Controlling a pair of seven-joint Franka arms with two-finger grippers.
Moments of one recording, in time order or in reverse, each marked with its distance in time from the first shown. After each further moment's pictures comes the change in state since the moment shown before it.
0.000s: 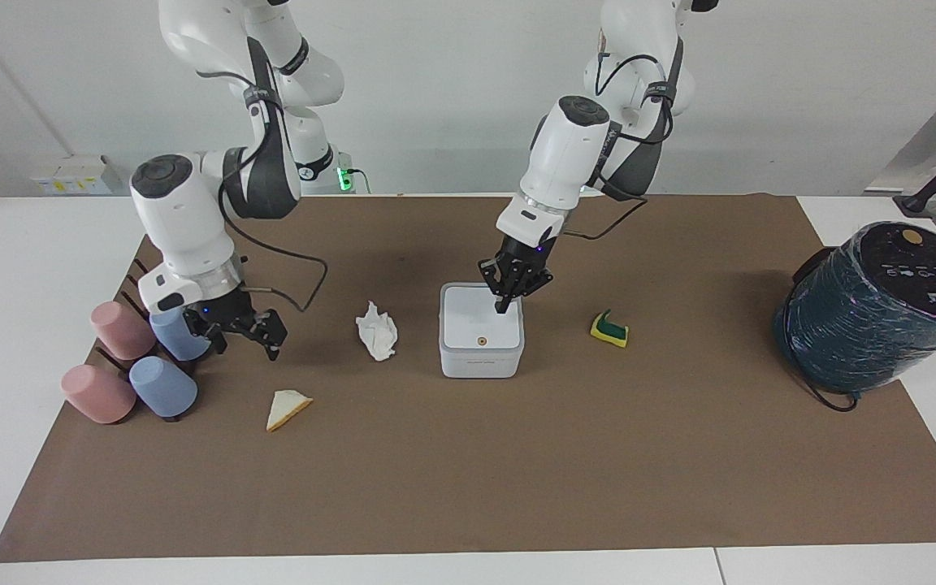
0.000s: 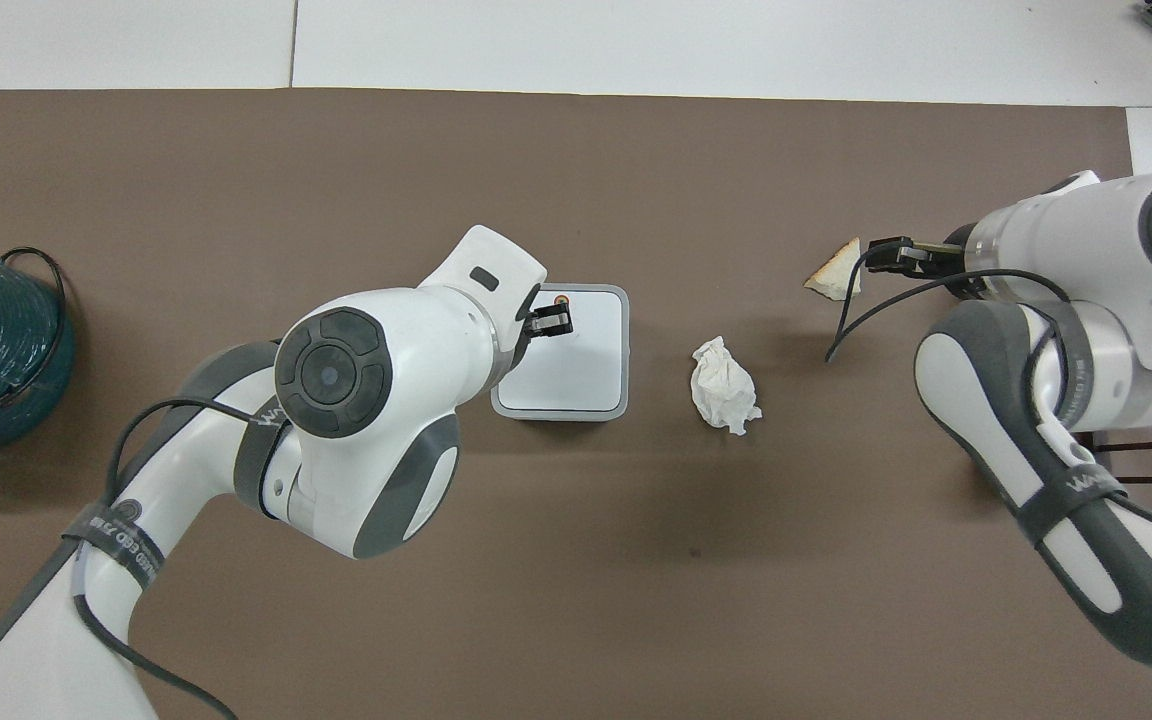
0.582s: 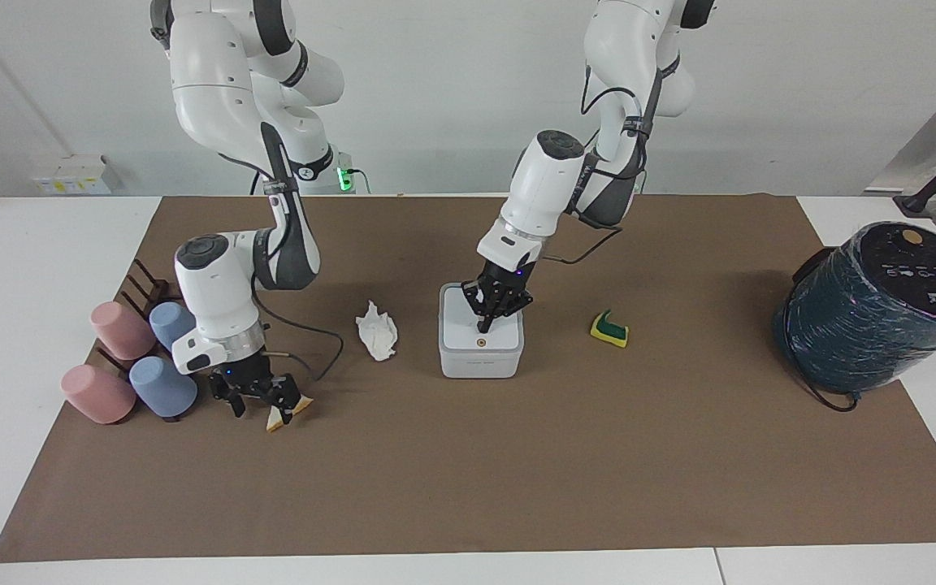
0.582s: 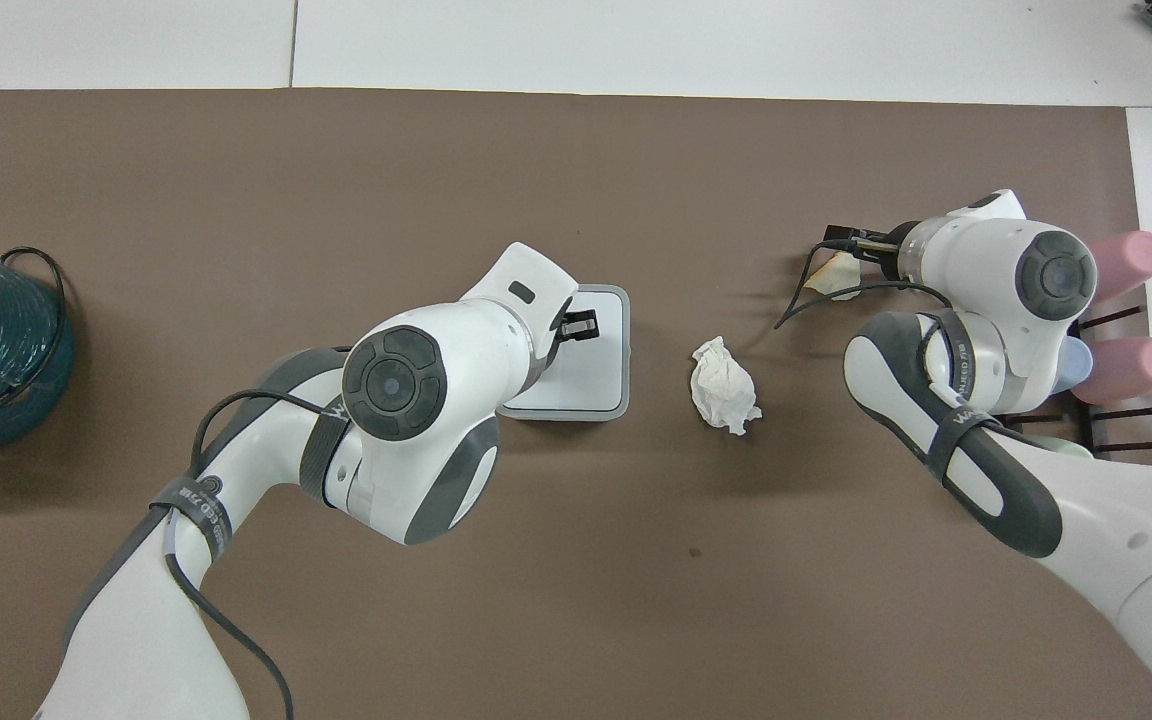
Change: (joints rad) left arm -0.033 0.083 0.003 0.003 0.000 0.109 -0.003; right arm 0.000 0.224 0.000 0.001 0.000 0.382 0.009
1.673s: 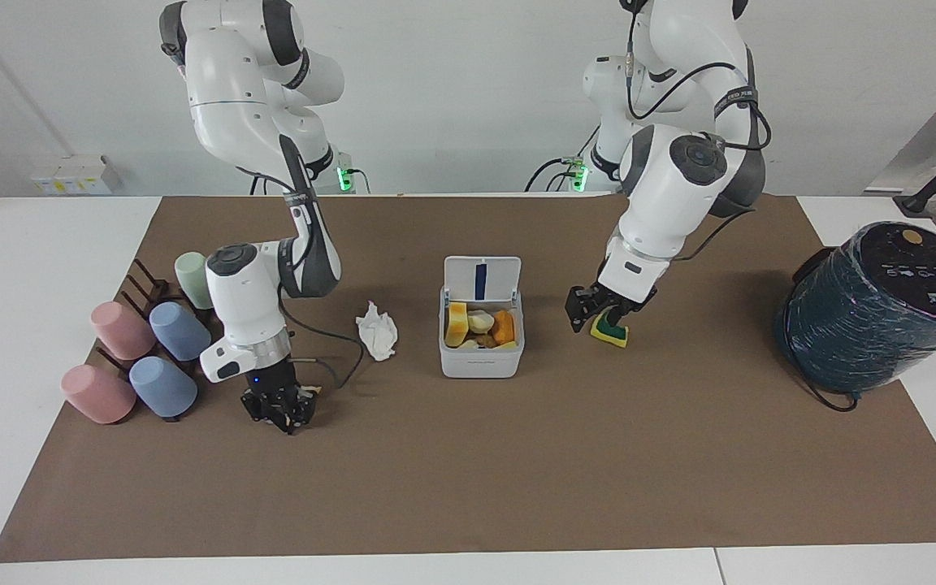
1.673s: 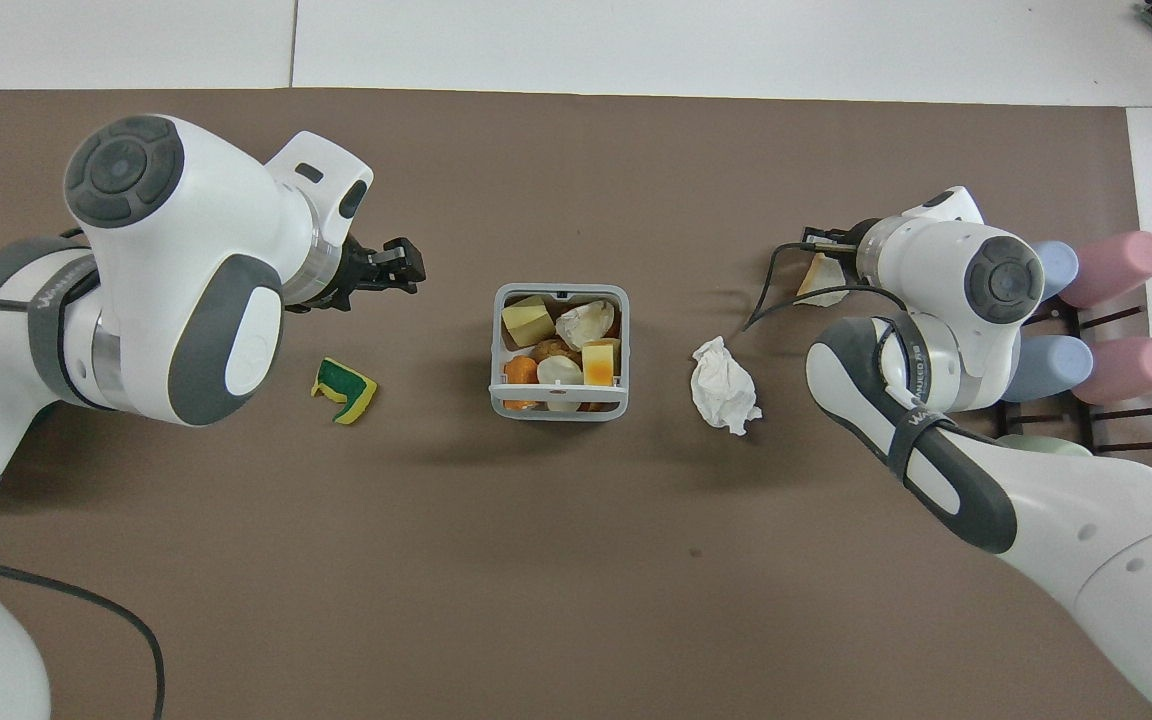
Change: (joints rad) left arm 0.258 -0.051 0.040 0.104 -0.001 -0.466 0.168; right arm 0.061 0.010 0.003 0.030 0.000 -0.023 0.002
